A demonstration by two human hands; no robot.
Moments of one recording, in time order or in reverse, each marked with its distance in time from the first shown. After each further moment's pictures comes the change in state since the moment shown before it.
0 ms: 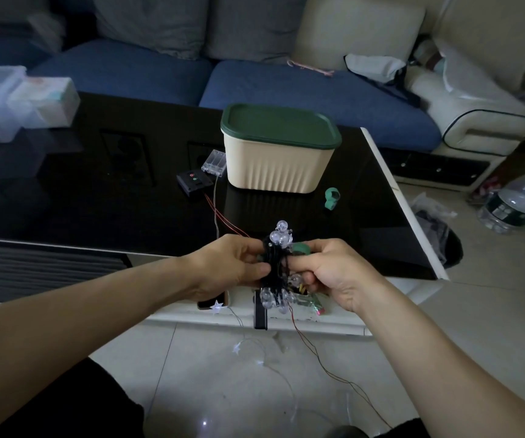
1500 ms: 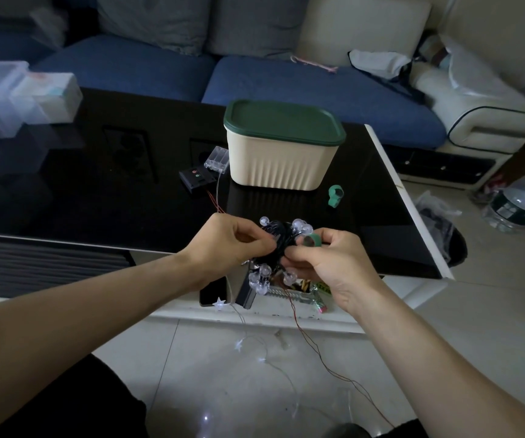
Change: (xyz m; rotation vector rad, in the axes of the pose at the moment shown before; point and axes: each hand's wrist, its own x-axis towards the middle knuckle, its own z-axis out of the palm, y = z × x) left_hand -0.001 0.010 -0.004 0.188 0.375 0.184; right_hand -0.018 -0.008 0.011 0.218 0.101 -0.118
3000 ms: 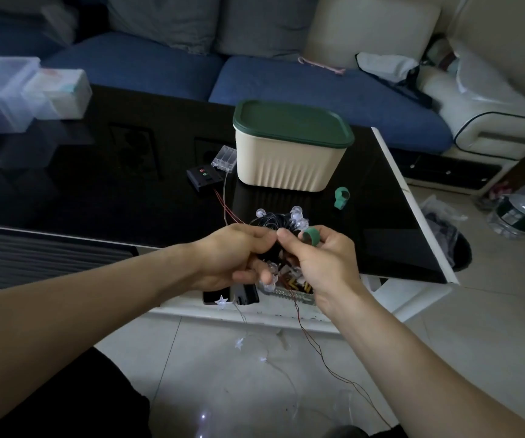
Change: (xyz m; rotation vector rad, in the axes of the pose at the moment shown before) left_hand -0.009 0.020 -0.002 -0.394 -0.356 -0.362; right_hand -0.001 0.010 0.028 -0.024 0.138 -0.173
